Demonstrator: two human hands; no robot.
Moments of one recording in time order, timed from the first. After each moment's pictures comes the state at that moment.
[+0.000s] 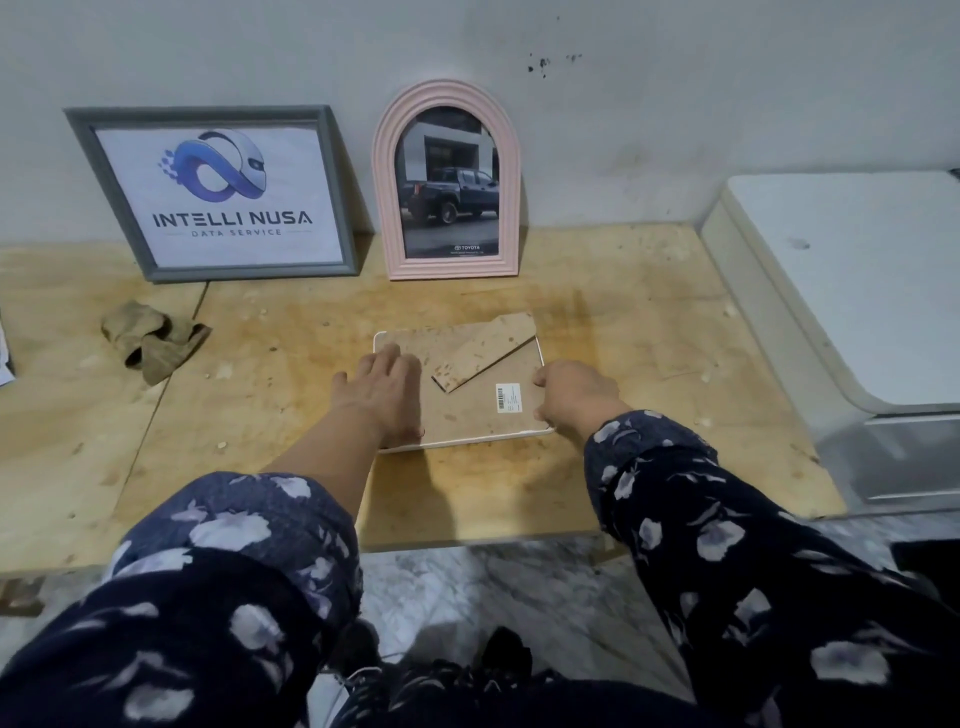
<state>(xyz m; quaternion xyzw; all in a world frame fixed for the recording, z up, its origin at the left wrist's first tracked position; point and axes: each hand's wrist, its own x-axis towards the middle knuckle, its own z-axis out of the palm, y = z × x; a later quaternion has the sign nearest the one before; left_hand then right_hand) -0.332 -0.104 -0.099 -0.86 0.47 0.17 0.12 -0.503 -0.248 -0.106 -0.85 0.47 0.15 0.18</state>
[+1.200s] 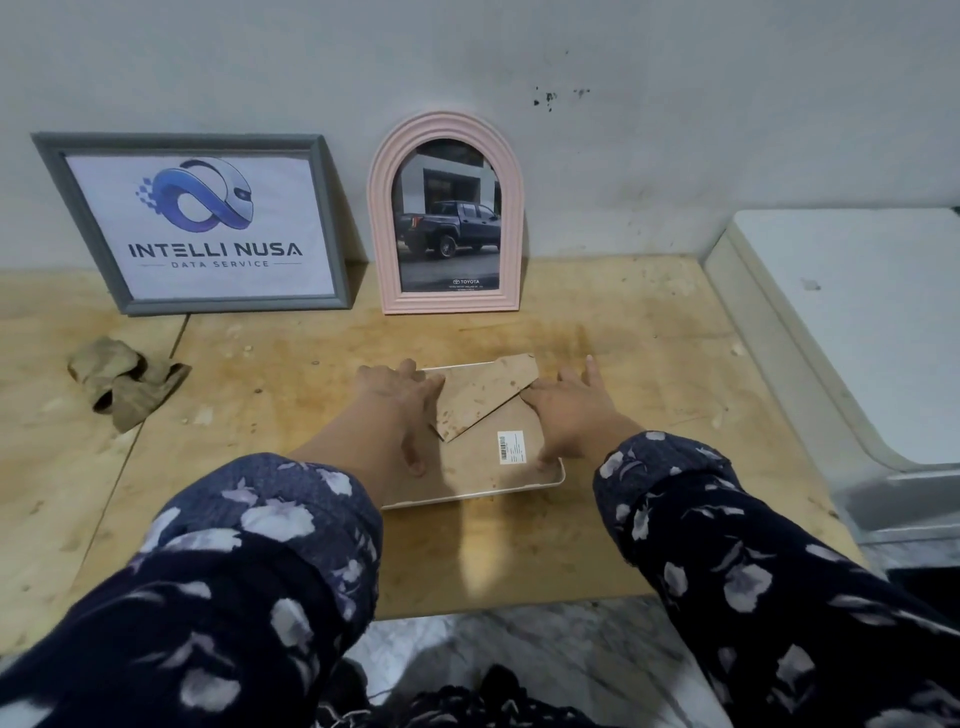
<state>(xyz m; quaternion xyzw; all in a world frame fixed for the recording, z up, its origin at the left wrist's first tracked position) -0.313 -0.163 -0.074 -0.79 0.52 0.18 0.29 -0.477 -0.279 -0.104 -0.93 0.29 0.23 0.04</state>
